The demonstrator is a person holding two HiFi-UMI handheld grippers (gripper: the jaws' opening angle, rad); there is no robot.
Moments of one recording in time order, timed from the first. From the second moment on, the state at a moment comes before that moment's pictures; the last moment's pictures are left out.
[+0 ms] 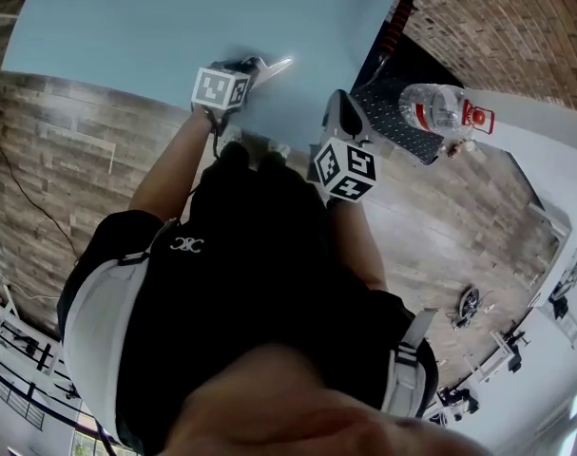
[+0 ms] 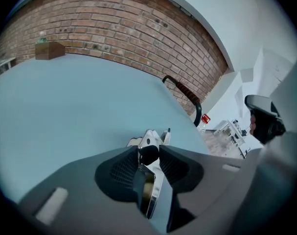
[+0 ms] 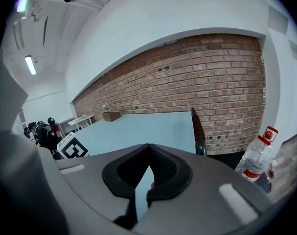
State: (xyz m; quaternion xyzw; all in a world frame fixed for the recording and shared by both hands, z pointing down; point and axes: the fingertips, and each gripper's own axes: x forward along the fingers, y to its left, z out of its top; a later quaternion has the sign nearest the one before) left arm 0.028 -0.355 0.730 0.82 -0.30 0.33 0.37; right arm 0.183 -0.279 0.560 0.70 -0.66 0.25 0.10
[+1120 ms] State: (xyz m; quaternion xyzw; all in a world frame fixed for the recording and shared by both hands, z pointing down) left arm 0.027 -0.376 0.616 0.83 -0.41 0.21 0.31; right arm 0.173 -0.311 0.538 0.66 -0.71 0.23 0.06
